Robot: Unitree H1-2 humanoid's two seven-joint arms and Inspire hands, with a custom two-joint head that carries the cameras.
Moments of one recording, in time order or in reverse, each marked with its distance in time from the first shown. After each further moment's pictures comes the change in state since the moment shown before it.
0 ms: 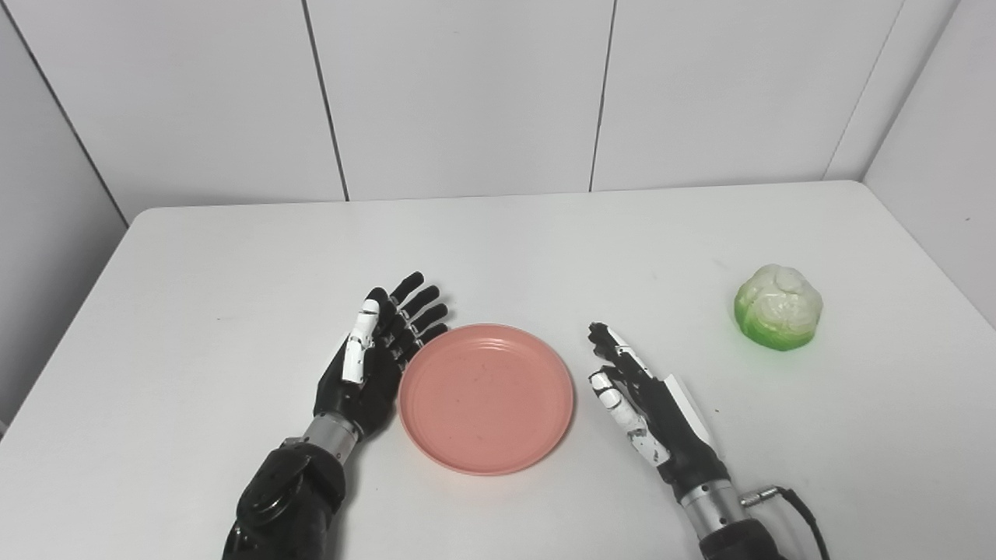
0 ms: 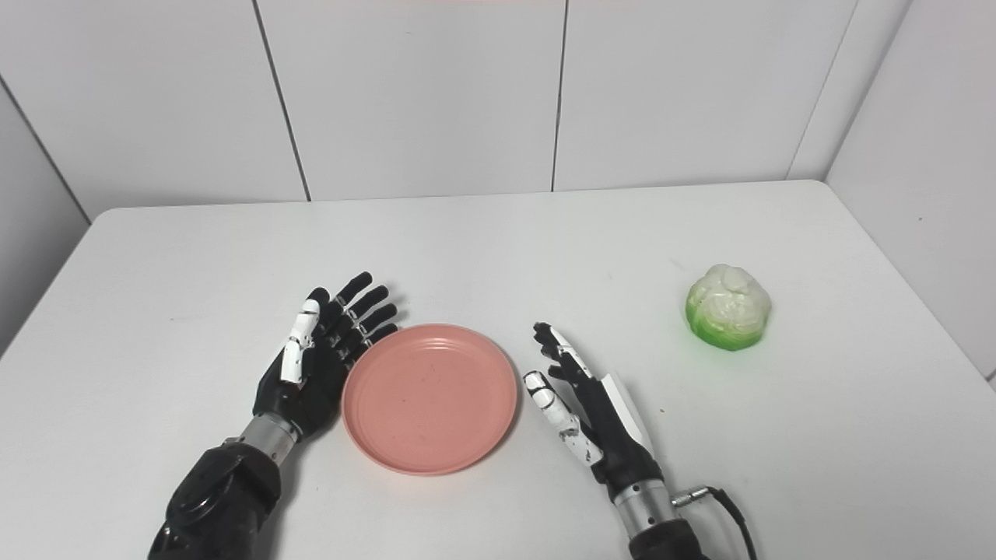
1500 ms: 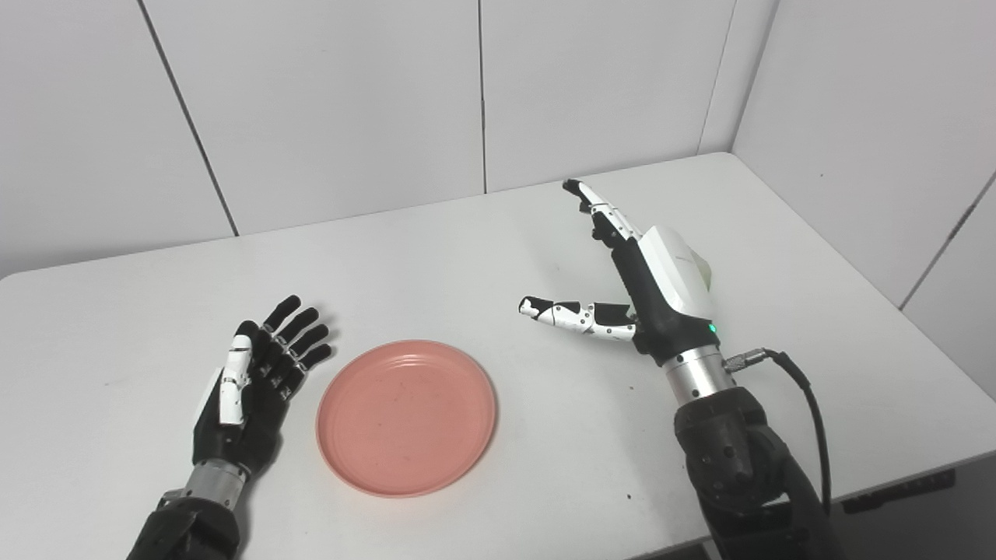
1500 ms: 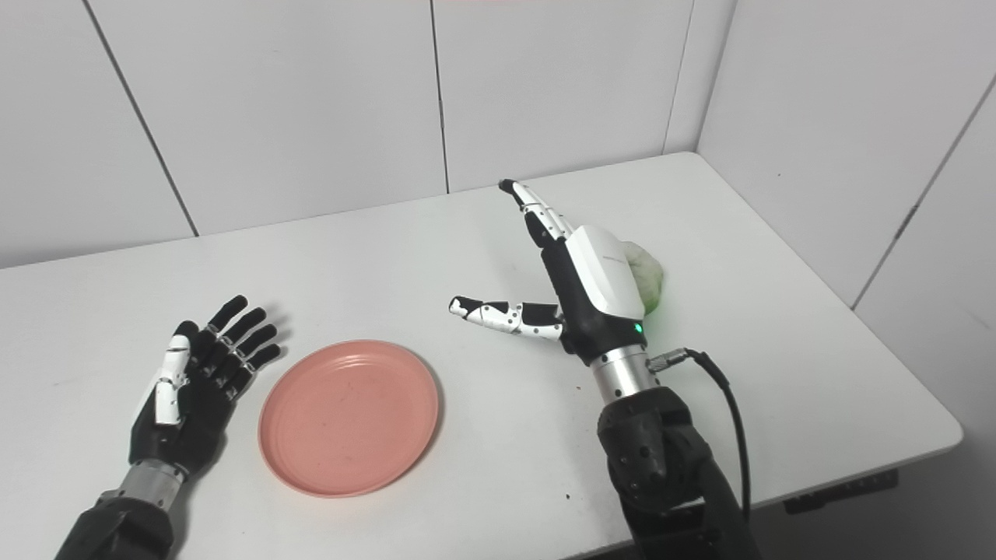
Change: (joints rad) left arm -0.045 0.068 0.028 0.132 0.021 -0.138 -0.067; right arm -0.160 -0.117 -0.109 -0.318 -0.420 0.202 -0.052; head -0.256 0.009
